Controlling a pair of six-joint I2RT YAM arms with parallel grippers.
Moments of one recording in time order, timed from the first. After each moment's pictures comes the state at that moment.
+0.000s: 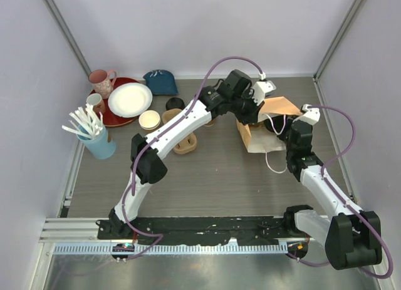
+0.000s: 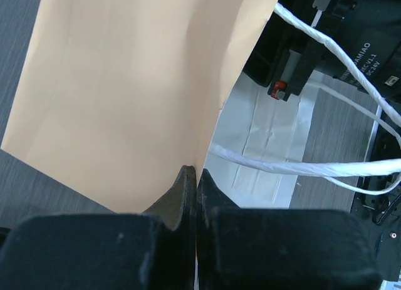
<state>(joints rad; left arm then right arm) -0.88 2.22 2.37 -0.80 0.37 0.13 0.11 1.02 0.55 0.18 0.30 0.36</state>
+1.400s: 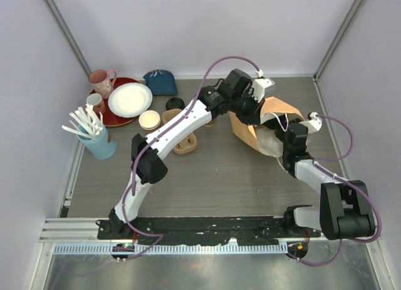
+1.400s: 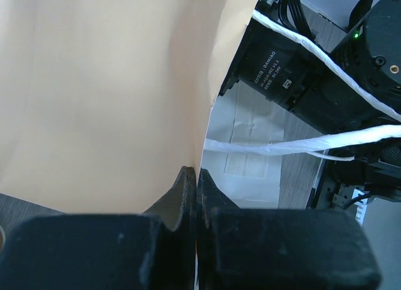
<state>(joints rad) -0.88 2.22 2.38 -0.79 0.41 -0.05 0.06 1.26 0.46 0.50 0.32 0.73</state>
